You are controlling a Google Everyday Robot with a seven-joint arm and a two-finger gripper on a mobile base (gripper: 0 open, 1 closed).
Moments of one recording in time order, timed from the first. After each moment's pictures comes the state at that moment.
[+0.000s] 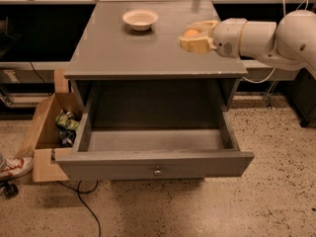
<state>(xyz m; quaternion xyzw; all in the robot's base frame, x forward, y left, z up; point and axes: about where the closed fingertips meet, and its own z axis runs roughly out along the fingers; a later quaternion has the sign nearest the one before) 0.691 -0.094 0.944 -0.43 0.64 0.24 0.59</state>
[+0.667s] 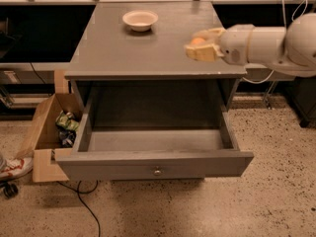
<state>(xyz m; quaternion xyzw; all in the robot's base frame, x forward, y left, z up) 0.665 -0.107 0.934 -0.42 0.67 0.23 0.57</state>
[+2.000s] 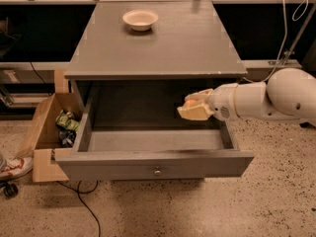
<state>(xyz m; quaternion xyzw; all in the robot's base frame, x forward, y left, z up) 0.571 -0.094 0.794 -0.42 0.76 0.25 0.43</state>
